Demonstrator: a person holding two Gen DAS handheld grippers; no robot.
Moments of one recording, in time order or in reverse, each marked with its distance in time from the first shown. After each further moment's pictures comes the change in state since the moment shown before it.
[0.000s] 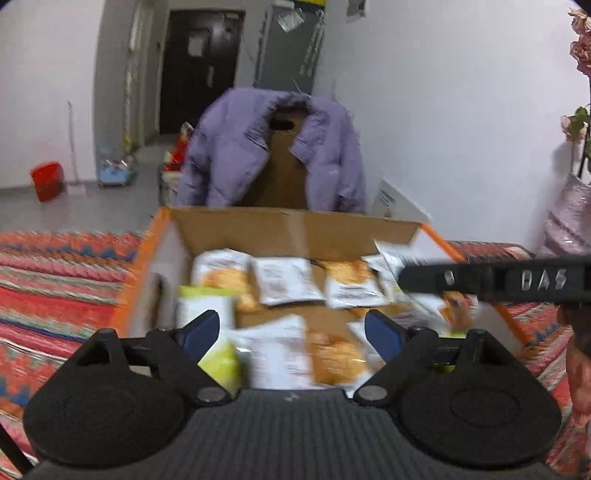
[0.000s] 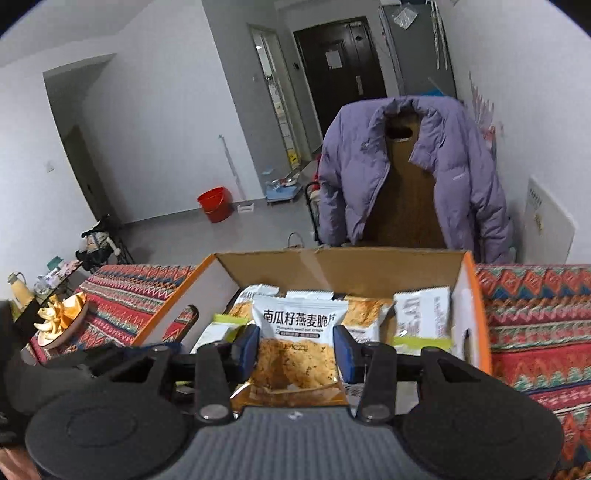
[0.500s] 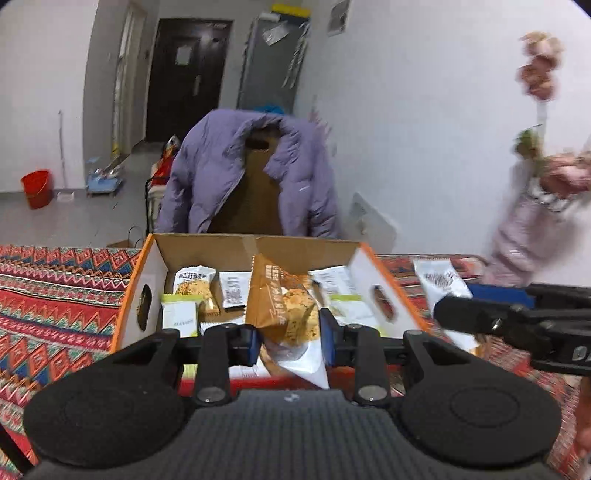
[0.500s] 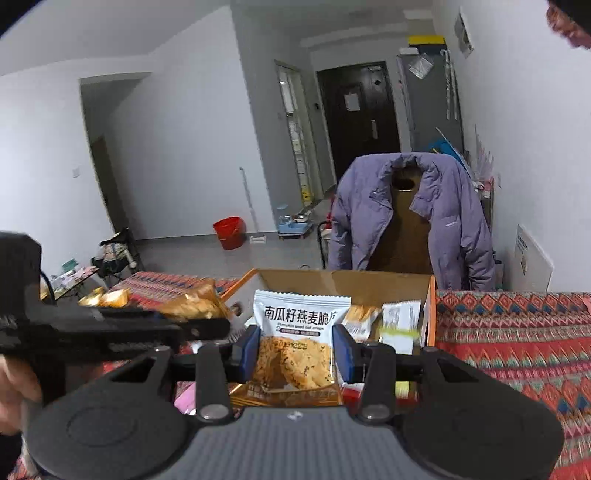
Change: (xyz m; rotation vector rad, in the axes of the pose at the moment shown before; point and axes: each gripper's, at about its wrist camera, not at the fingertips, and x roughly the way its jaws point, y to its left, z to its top) left arm -0.067 -0.048 0.019 -0.018 0.005 -0.065; right arm -0.131 0.021 -0.018 -0.068 -0.135 0.003
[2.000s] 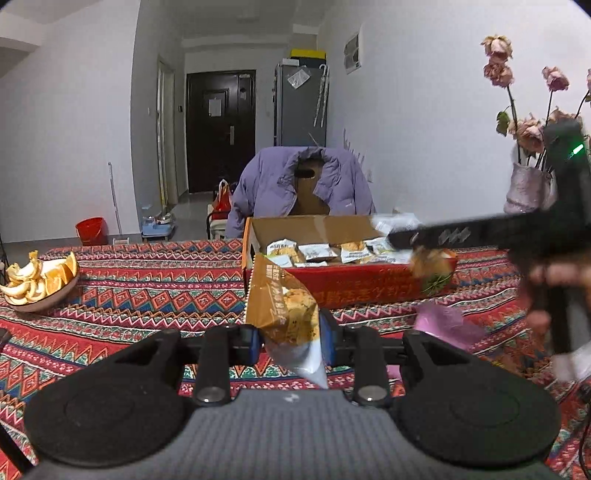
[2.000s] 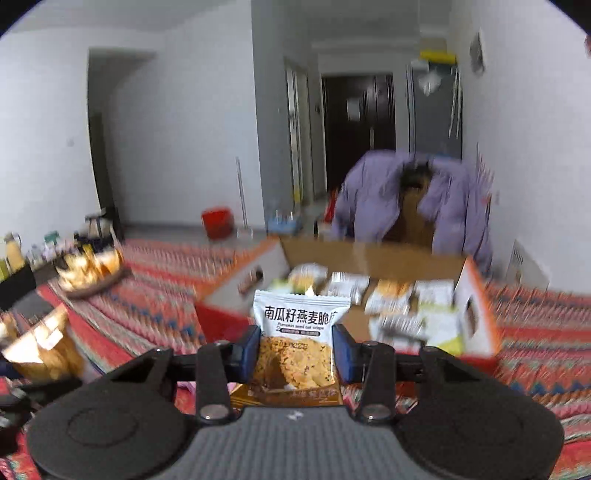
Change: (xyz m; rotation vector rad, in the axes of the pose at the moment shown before) left arm -0.175 0.027 -0.143 0.101 -0.179 0.165; right arm -0.012 0.097 -0.078 -0.128 -0.078 -0.081
